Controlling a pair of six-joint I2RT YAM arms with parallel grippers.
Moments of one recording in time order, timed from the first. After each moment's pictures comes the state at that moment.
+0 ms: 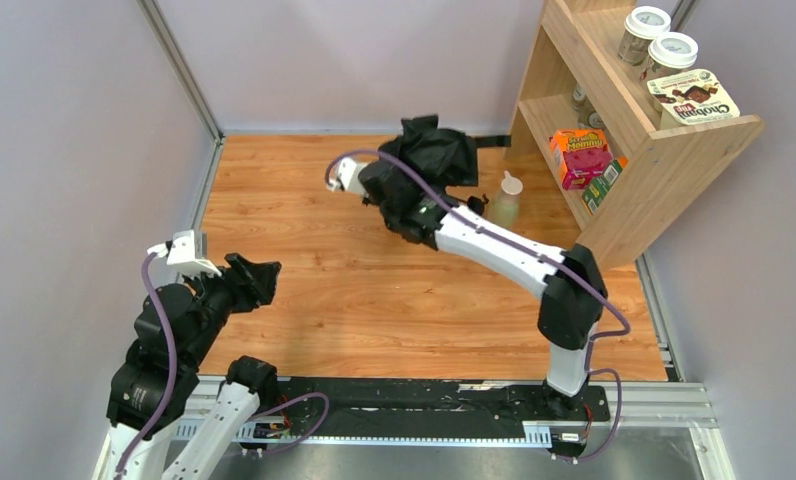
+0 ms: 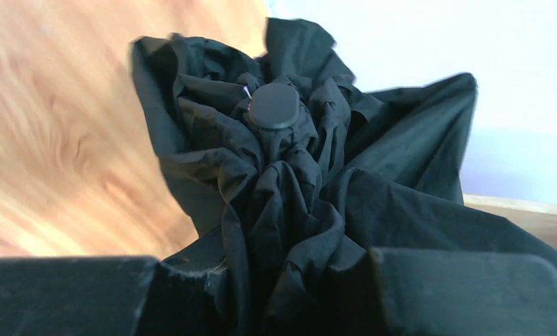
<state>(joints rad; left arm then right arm) -0.33 0.37 1.01 -0.88 -0.12 -0.47 0.90 1.83 1.73 -0.41 0.62 -0.67</state>
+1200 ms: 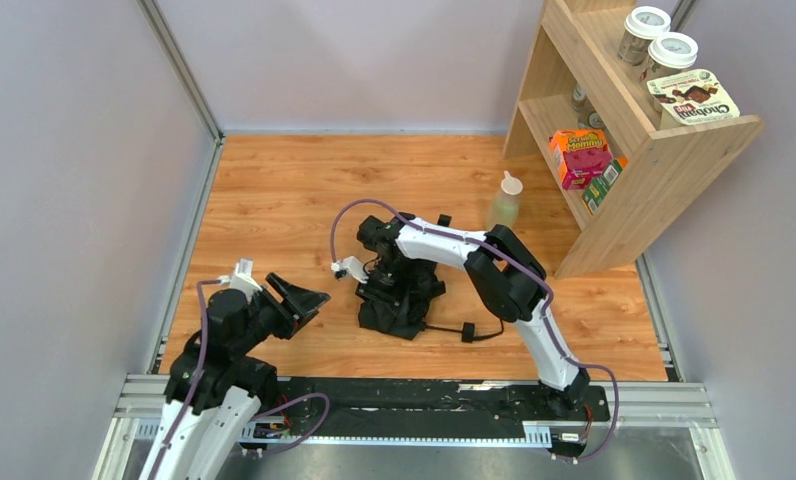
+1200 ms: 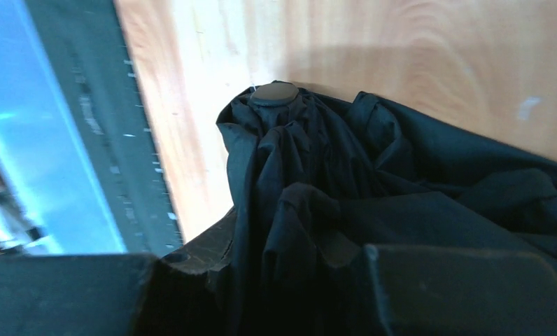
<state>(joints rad) -0.33 0.18 0.57 -0.81 0.20 -1.10 0.91 2.24 1.68 -0.99 -0.61 -0.47</state>
